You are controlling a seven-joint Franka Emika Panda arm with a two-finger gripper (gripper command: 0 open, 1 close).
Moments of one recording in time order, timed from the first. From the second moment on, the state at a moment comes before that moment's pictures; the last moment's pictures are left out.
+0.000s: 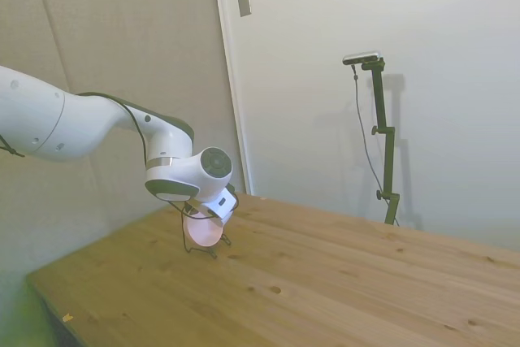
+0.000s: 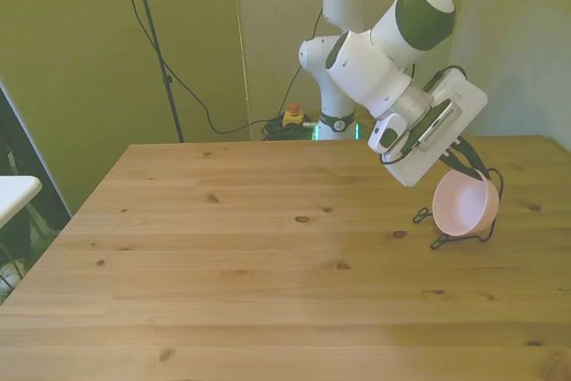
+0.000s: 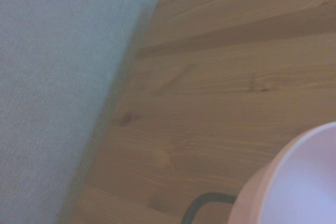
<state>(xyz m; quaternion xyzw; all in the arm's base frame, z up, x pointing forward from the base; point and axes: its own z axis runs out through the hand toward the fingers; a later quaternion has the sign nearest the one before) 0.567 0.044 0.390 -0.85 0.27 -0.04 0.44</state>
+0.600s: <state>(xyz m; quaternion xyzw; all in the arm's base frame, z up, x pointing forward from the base) 0.569 0.033 0.391 -0.86 0.29 -0.04 0.43</state>
